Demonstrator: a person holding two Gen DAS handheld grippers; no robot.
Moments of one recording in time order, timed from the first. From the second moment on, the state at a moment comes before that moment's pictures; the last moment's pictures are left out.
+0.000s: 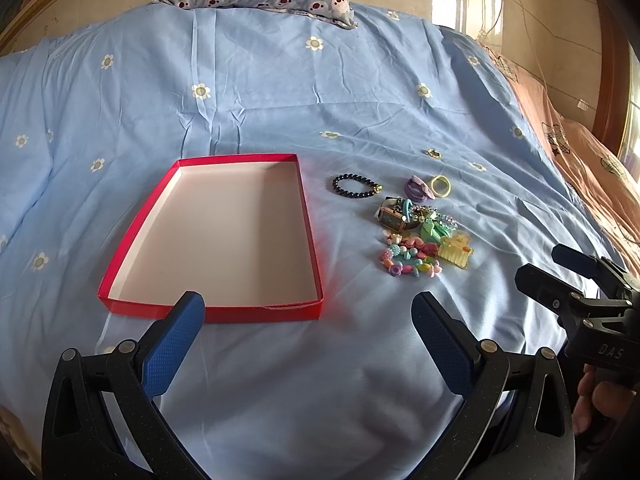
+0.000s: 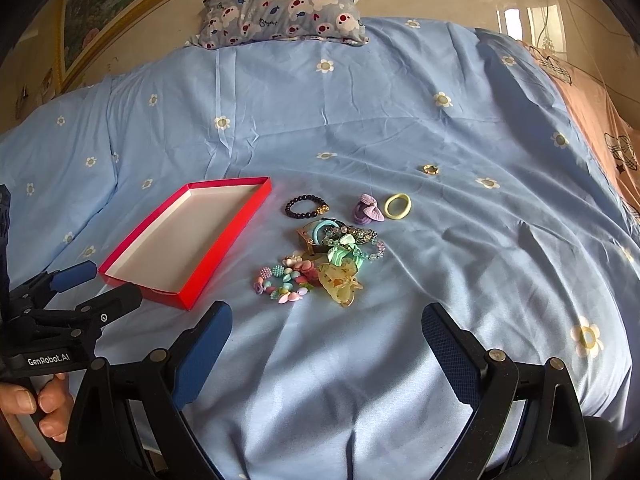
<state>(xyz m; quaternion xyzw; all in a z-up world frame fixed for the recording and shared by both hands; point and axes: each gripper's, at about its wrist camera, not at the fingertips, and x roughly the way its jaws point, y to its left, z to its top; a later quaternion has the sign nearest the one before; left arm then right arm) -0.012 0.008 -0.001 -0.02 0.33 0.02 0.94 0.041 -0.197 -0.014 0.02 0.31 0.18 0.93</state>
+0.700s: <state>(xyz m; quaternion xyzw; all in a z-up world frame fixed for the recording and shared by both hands) -0.013 0.007 -0.003 -0.02 0.33 0.02 0.94 0.040 -0.193 -0.013 0.02 0.31 0.18 0.93</state>
